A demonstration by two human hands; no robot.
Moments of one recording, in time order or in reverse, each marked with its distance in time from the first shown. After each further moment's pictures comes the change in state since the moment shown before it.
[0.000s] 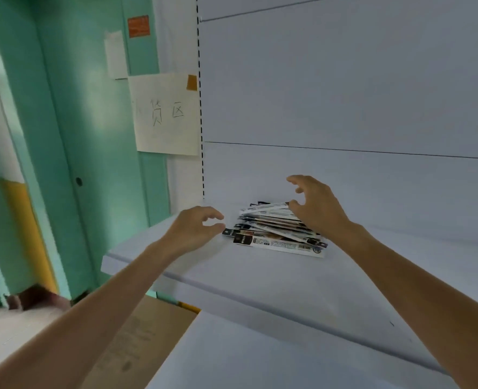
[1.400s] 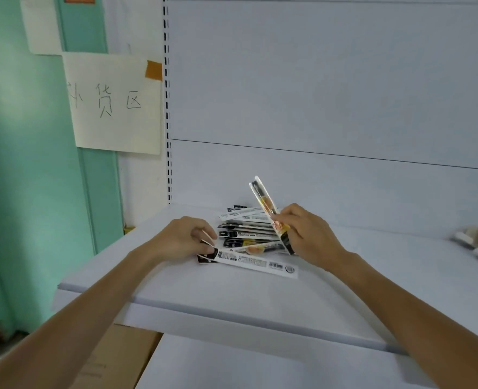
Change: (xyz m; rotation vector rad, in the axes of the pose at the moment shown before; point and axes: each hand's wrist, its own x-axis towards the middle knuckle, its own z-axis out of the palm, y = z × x) left_hand 0.056 -0.047 0.010 -0.213 -0.376 0.174; right_hand -0.023 0.006 0.030 -0.339 -0.038 -0.042
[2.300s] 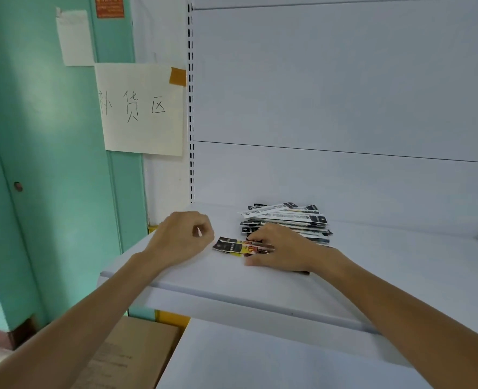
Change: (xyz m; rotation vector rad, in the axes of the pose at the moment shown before) left_hand -0.040 -0.010 -0.018 0.331 0.374 0.186; right_hand 0.018 -0.060 0.029 0.153 -0.407 -0.085
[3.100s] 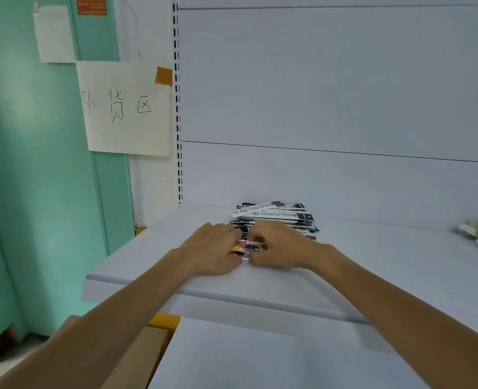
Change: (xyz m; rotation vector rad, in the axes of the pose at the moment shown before) left_hand 0.009 0.056 0.030 0.404 -0.374 0.248; right_hand -0.015 -0.011 -0.011 -0.045 0.072 -0.018
